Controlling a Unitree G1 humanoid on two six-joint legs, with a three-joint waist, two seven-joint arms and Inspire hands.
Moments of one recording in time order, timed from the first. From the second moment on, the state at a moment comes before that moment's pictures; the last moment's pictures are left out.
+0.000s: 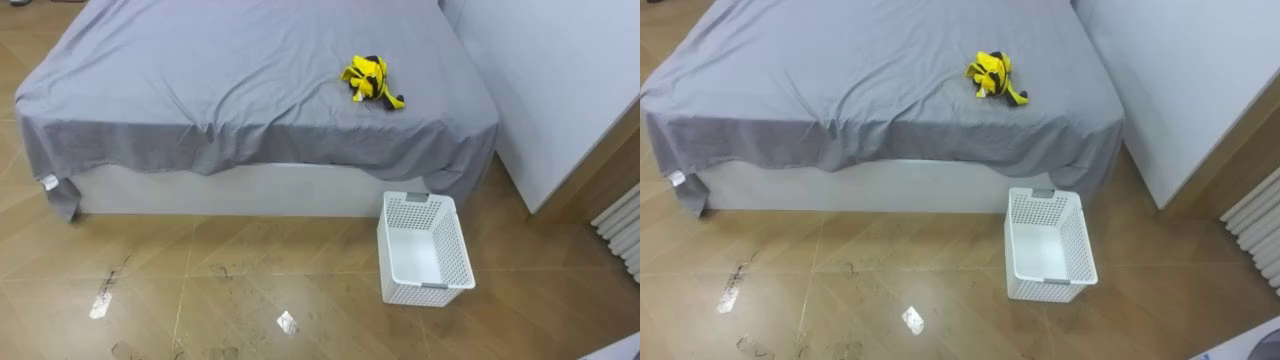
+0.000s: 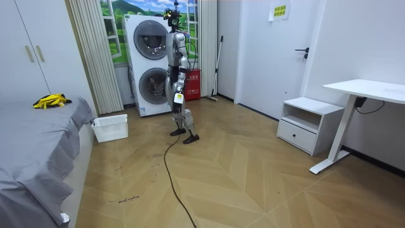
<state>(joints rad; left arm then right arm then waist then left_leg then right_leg) 0.17 0.14 0.06 1.12 0.07 -0.05 0.20 0.13 -0.19 0.03 1.28 0.48 -0.02 0.11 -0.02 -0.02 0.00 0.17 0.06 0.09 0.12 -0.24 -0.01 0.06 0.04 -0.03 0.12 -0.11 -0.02</state>
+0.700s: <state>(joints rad) 0.17 0.14 0.06 1.12 0.07 -0.04 0.20 0.14 -0.19 0.03 1.28 0.50 -0.02 0.11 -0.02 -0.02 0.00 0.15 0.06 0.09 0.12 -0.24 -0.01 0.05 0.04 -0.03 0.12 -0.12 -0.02</state>
